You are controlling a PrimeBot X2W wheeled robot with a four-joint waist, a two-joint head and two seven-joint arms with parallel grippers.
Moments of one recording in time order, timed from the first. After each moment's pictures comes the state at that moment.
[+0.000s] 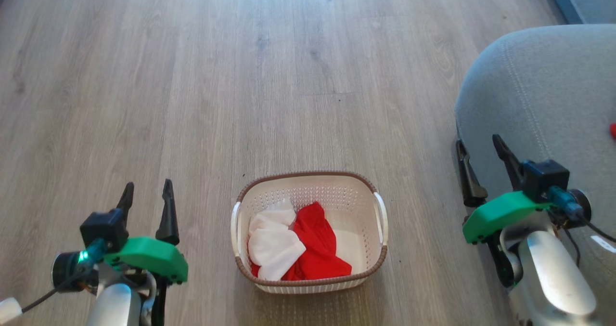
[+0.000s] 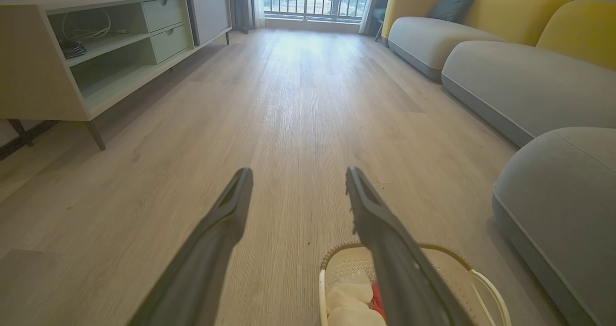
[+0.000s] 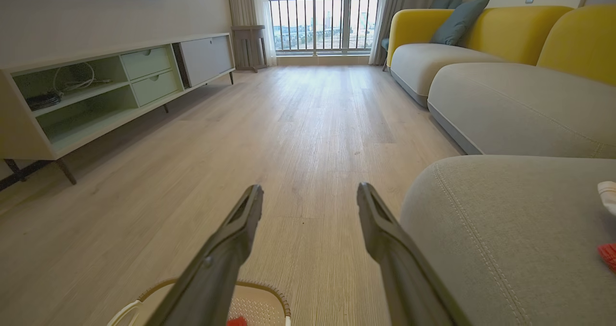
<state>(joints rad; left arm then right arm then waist) -0.14 0.09 -0.06 0.35 -0.23 0.04 -0.25 -0.30 -0.10 0.02 0.50 0.15 0.13 -0.26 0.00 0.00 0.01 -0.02</state>
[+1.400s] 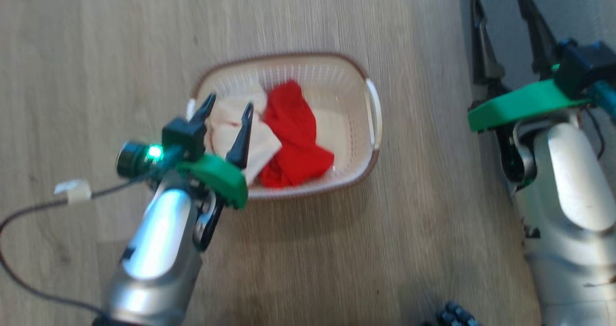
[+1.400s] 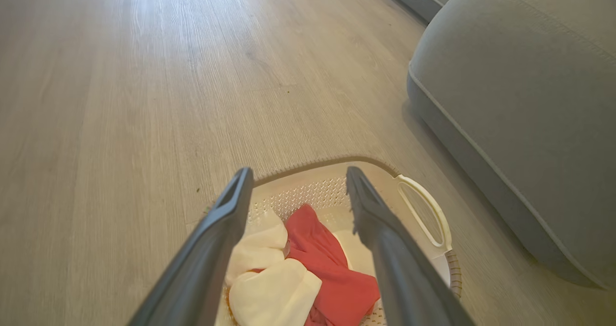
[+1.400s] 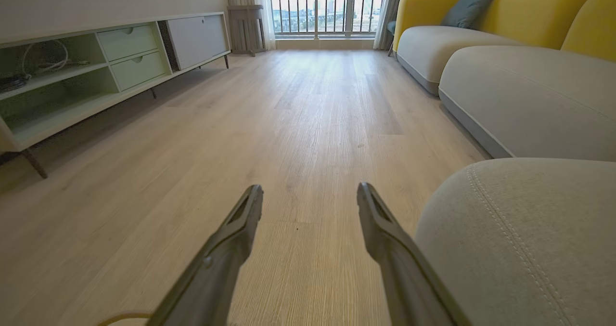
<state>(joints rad) -0.51 0.04 -0.30 0.54 -0.19 -0.04 -0.25 -0.60 -0.09 0.04 0.34 0.15 0.13 -0.26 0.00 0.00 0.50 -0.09</state>
